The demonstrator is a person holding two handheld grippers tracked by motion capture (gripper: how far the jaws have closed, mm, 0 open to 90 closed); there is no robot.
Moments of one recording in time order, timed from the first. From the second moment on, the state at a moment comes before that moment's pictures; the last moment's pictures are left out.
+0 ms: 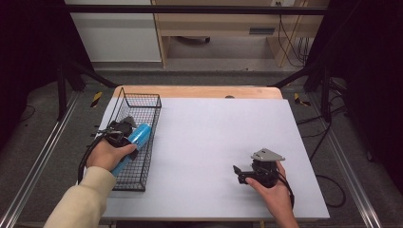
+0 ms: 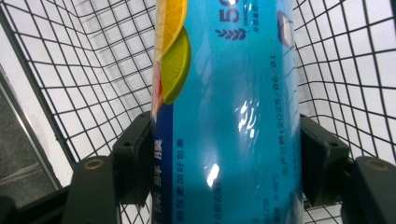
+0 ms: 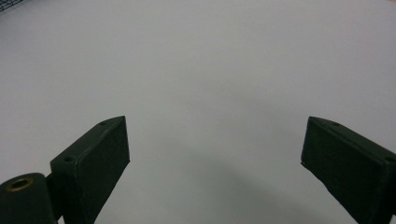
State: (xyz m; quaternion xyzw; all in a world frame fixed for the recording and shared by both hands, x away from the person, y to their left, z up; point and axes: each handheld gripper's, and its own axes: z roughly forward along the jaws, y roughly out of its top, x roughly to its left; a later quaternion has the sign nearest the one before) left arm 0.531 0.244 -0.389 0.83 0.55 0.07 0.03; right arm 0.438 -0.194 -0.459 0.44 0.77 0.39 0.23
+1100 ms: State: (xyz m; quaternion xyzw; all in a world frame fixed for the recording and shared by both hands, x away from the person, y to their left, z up) left arm 0.451 0.175 -0.336 0.83 0.34 0.21 0.39; right arm 0.430 -0.192 -0.458 0.45 0.76 0.38 0.27
